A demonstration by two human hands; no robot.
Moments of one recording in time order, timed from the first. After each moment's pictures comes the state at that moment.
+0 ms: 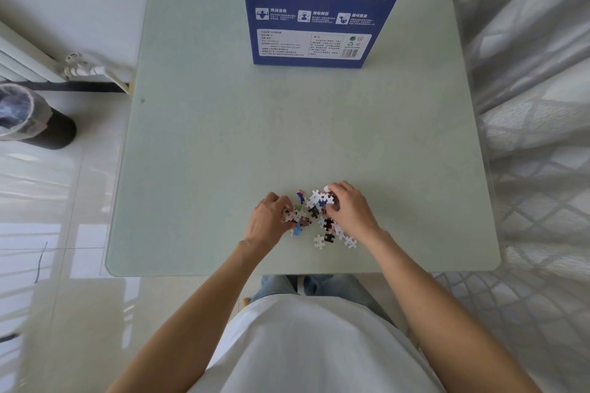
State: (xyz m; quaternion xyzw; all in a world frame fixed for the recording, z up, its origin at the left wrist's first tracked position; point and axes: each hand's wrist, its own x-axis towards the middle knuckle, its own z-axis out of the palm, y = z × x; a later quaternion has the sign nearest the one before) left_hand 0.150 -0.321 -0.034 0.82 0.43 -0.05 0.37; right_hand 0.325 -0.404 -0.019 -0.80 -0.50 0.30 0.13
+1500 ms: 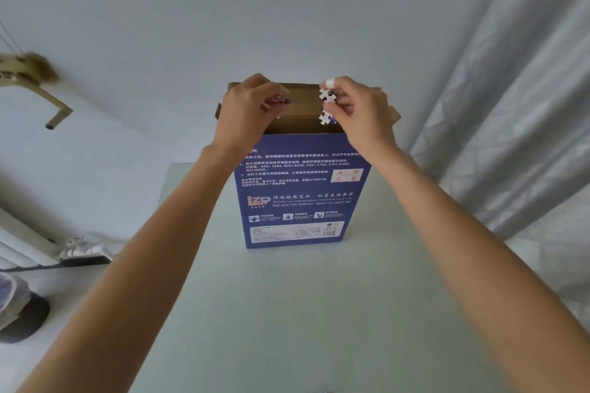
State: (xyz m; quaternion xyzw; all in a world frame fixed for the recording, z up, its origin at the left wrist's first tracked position) left_hand 0.324 -0.007 0.289 0.86 0.20 0.44 0.15; right_hand 0.484 -0.129 0.295 -0.67 -0.57 -0.07 0.47
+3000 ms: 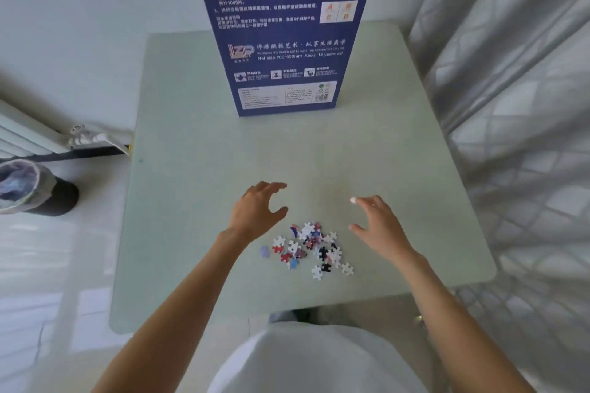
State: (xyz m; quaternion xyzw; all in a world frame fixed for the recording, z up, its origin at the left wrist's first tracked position) left_hand 0.183 -0.249 0.035 0.88 0.37 -0.02 0.28; right_hand 0.372 -0.435 0.028 -0.85 -0.45 0.26 0.13
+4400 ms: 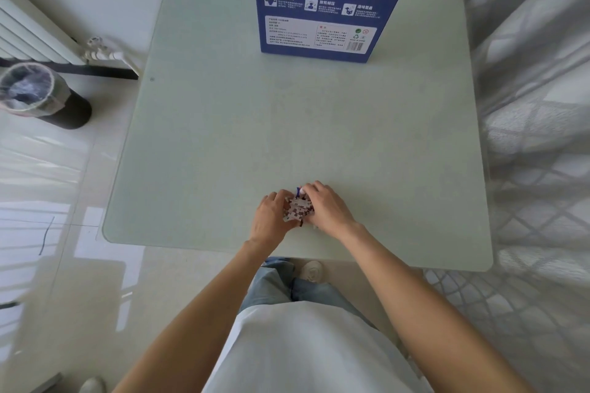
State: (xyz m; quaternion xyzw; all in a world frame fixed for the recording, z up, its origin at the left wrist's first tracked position) left_hand 0.158 -0.367 -0.036 0.78 0.50 -0.01 0.37; right_hand 0.299 -0.409 -0.026 -0.74 -0.60 0.31 0.05
